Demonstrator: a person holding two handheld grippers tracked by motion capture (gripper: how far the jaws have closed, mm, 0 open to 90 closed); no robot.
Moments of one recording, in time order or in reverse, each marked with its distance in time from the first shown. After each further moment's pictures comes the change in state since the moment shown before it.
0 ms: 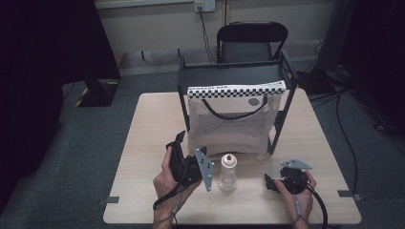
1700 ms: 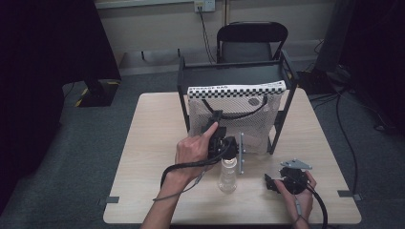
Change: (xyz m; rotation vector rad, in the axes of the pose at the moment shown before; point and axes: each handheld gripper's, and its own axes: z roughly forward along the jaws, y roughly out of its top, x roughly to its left) left arm -0.013 0.064 0.059 -0.038 -0.040 0.518; right arm 0.000 0.000 0.000 0.000 0.001 0.000
